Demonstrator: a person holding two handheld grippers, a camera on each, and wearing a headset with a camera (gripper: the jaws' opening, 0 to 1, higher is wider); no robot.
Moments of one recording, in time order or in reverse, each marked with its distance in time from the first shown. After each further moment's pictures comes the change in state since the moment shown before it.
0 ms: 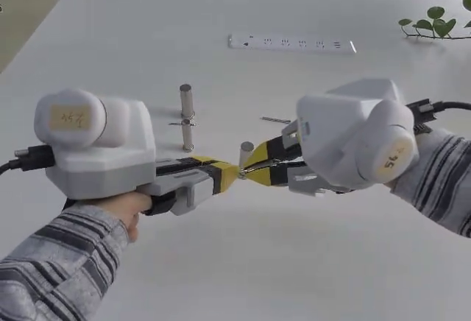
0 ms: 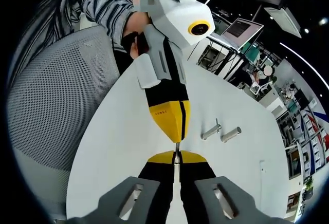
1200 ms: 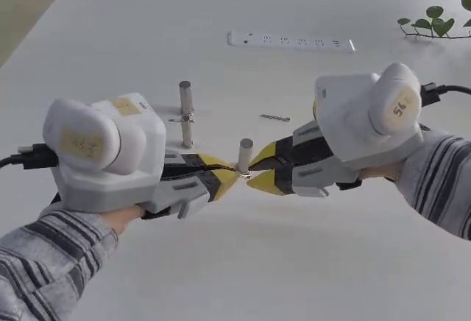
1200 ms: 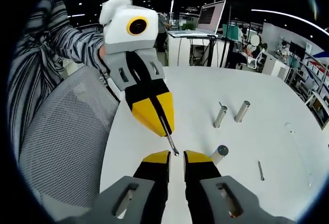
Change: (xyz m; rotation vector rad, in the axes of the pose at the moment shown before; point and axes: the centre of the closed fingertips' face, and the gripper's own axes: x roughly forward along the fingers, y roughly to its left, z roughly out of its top) left arm -0.004 -0.015 -0.012 0.447 0.065 -0.096; right arm -0.001 0.012 -0.012 0.432 -0.115 0.107
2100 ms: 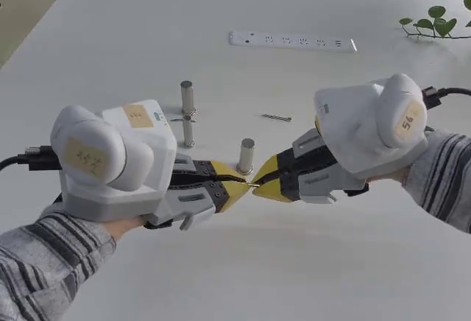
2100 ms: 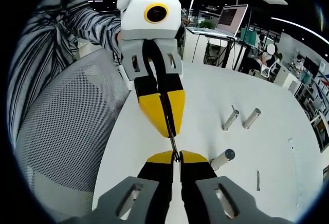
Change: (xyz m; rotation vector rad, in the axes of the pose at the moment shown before) left arm 0.001 -0.013 0.001 0.080 0.007 -0.058; right arm 0.001 0.013 -0.003 -0.185 0.060 0.047
